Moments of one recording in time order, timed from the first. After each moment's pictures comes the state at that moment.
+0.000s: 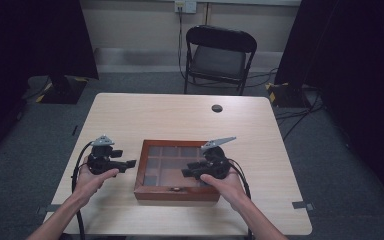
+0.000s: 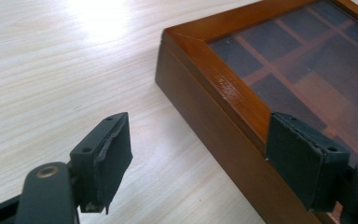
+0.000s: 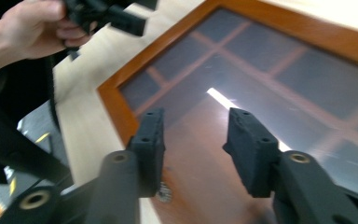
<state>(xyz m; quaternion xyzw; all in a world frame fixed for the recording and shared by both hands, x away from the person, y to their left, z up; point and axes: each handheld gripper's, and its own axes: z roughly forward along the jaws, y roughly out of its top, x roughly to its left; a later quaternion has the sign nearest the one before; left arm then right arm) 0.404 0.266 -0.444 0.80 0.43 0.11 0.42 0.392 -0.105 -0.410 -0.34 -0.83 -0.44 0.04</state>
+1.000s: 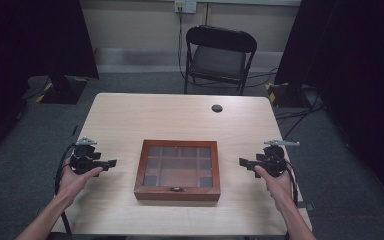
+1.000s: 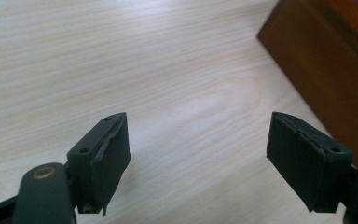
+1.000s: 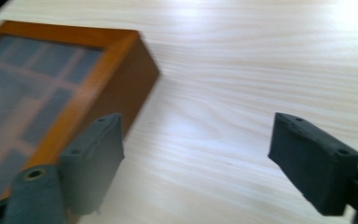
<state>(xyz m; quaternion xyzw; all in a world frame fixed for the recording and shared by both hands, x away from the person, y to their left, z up) 0.415 0.326 -0.468 0.78 0.51 0.13 0.34 0.409 -0.264 -0.437 -0.54 -0.73 -0.40 -0.11</state>
